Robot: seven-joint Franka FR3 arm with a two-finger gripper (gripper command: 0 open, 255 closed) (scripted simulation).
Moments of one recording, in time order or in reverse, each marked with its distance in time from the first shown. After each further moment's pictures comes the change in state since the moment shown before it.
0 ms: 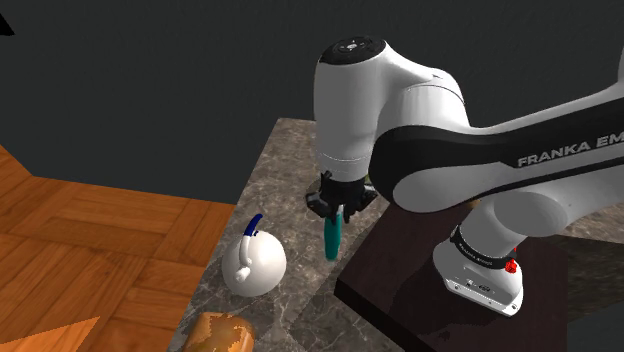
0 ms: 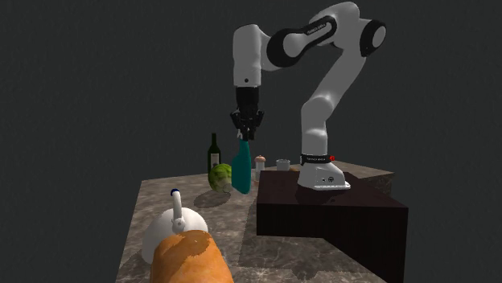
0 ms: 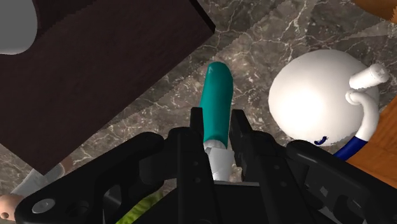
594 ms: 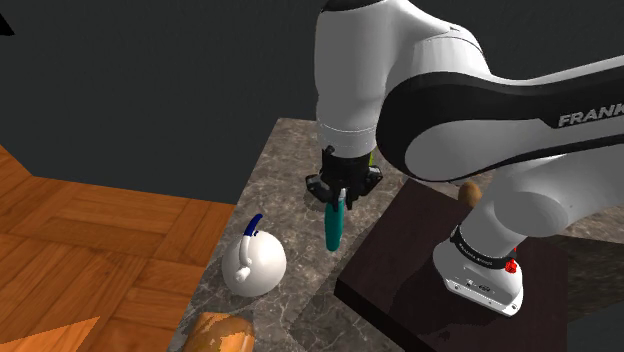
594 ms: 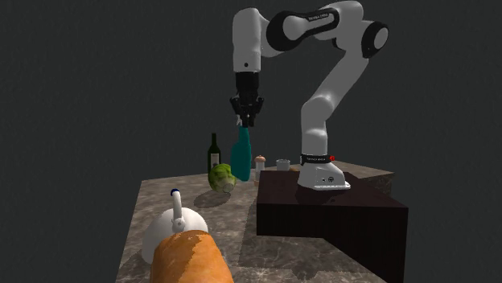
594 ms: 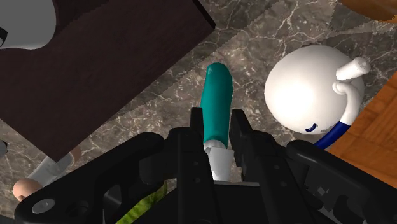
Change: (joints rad) arm 0.006 -0.048 -0.056 0.083 -0.023 -0.132 -0.010
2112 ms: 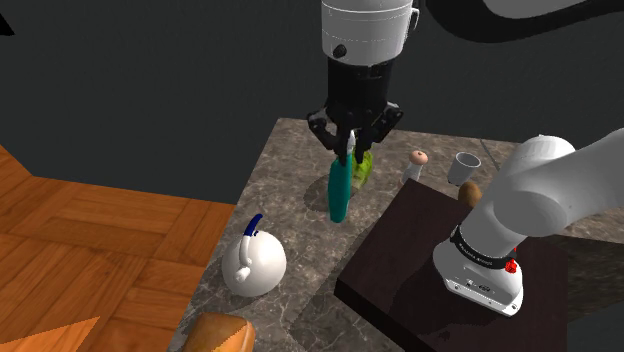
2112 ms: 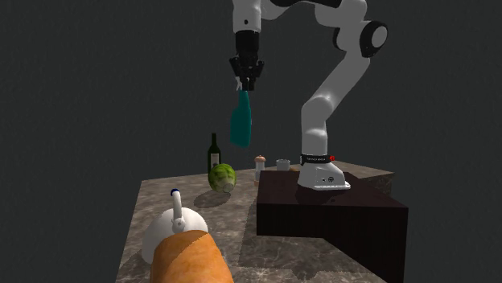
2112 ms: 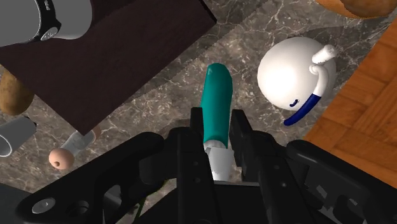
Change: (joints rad) arm -0.019 -0.025 -0.106 0.281 -0.069 -0.310 -0.010
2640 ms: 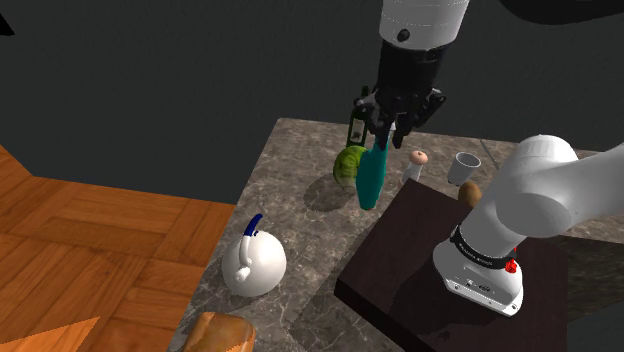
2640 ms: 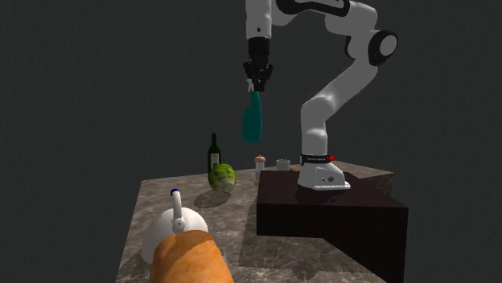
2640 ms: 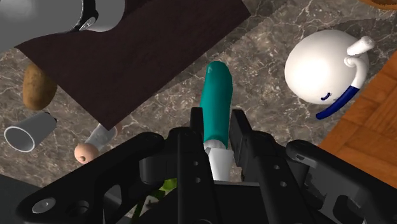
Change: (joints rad) arm 0.048 -0.192 -0.154 -0.138 -0.033 -0.078 -0.117
